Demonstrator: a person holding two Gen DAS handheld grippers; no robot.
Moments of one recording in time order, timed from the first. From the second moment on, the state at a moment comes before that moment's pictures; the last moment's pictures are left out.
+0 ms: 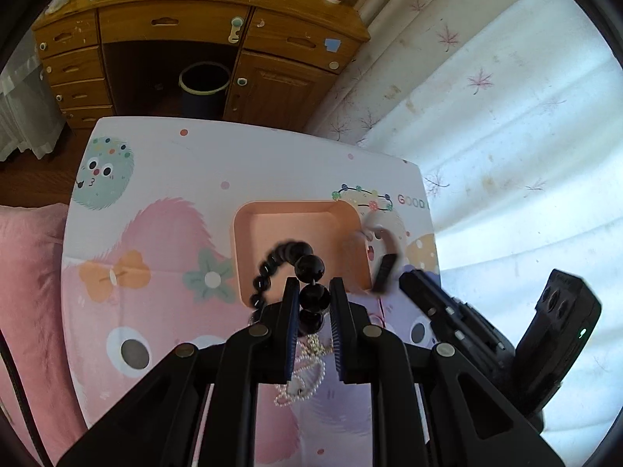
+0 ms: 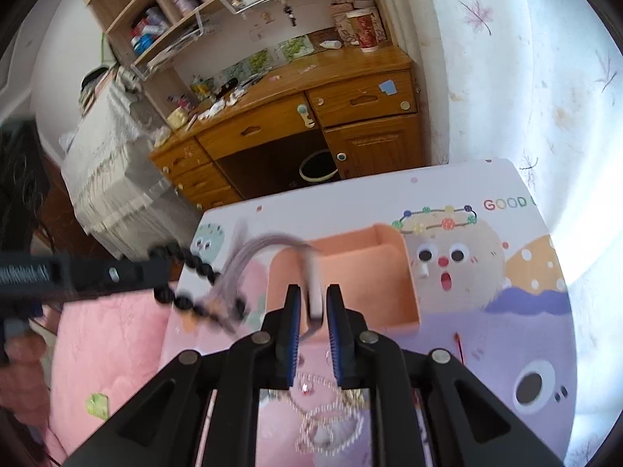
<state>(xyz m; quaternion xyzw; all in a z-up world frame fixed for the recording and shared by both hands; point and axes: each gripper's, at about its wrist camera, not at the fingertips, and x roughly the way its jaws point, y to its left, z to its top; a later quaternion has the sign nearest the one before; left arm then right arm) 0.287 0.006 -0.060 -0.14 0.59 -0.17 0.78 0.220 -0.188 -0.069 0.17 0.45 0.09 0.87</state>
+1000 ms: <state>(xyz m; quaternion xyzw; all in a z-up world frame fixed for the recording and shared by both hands) 0.221 0.019 -0.072 -0.05 0.58 -0.11 0.81 0.174 -0.240 -0.084 0.19 0.48 0.03 0.86</state>
